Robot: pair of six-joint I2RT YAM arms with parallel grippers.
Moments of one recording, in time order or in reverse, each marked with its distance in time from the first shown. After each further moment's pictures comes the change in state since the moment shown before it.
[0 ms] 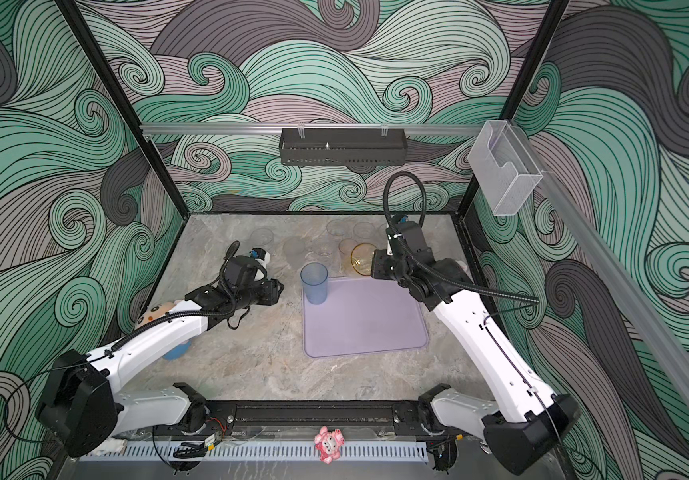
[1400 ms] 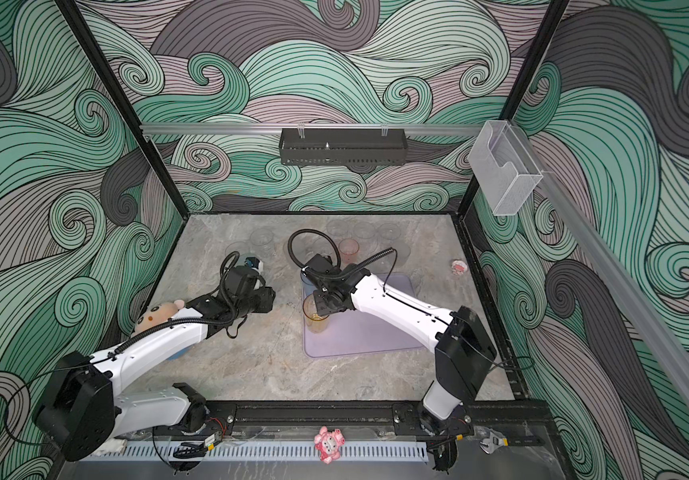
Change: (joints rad) left arm 0.000 -0.021 -0.106 0.037 -0.109 -0.042; right arm 0.394 0.467 0.042 0.013 0.066 0.101
